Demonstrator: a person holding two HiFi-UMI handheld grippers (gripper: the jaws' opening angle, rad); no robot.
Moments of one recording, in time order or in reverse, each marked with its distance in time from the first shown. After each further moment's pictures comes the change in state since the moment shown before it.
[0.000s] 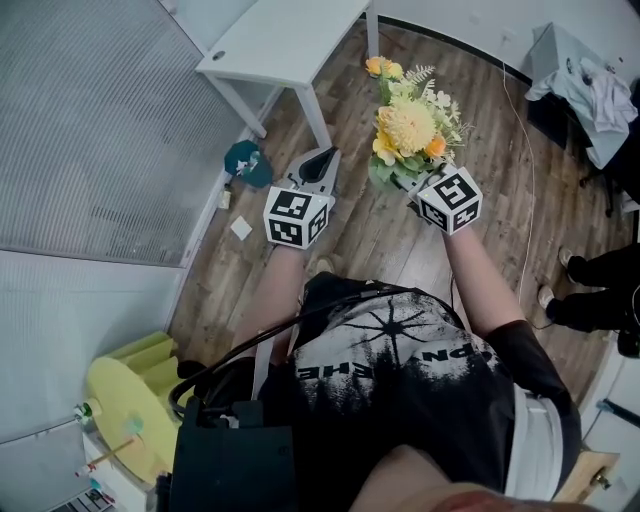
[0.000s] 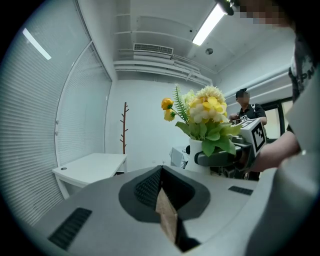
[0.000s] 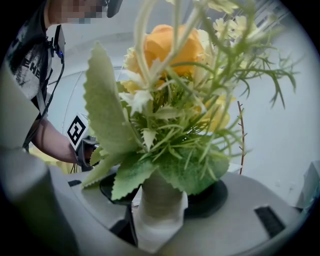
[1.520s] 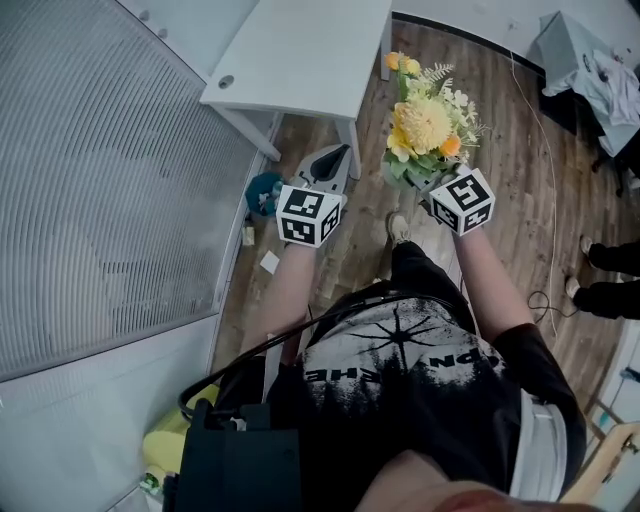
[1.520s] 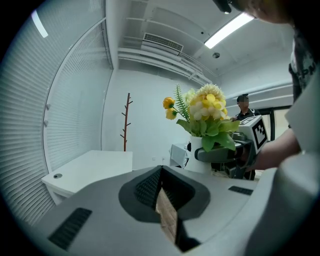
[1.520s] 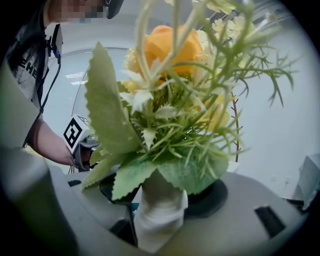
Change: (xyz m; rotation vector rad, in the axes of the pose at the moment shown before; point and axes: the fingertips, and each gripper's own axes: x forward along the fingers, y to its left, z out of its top) left arm 0.089 0.274 -0.012 -0.015 0.041 -0.149; right arm 0.265 -0.071 -0.011 0.047 0.052 -0.190
